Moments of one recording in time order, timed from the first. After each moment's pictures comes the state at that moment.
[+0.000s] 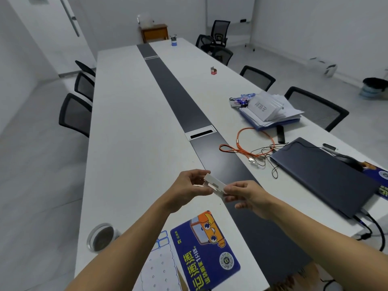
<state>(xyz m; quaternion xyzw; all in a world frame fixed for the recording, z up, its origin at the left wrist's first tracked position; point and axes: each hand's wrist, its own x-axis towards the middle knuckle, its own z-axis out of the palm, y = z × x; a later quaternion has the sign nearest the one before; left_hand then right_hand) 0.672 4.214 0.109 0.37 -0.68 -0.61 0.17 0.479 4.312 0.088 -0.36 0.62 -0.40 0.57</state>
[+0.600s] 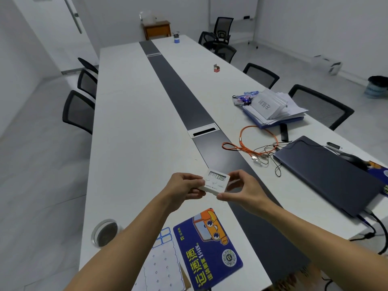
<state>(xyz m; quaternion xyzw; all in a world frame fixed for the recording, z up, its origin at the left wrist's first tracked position) 0.686 4.206 0.099 0.47 -0.52 -0.69 0.18 0.497 4.309 0.080 -0.49 0.68 -0.40 0.37</state>
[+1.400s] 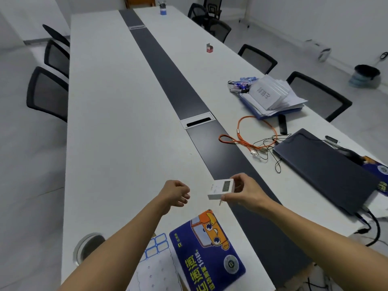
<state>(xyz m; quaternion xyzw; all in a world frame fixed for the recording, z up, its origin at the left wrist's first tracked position) 0.695 4.131 0.006 0.56 -0.57 -0.60 0.06 0.489 4.259 0.042 -0.41 0.76 -0.29 0.41</state>
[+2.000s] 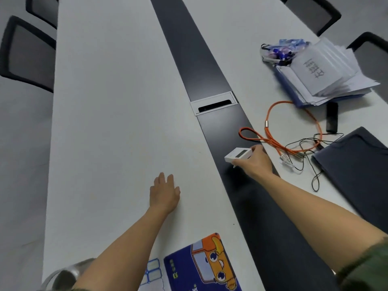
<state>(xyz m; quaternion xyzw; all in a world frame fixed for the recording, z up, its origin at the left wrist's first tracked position) 0.668 4.029 -0.112 0.62 -0.74 -0.23 -0.13 0.389 4.058 -0.064 -0.31 0.87 -0.20 0.34</state>
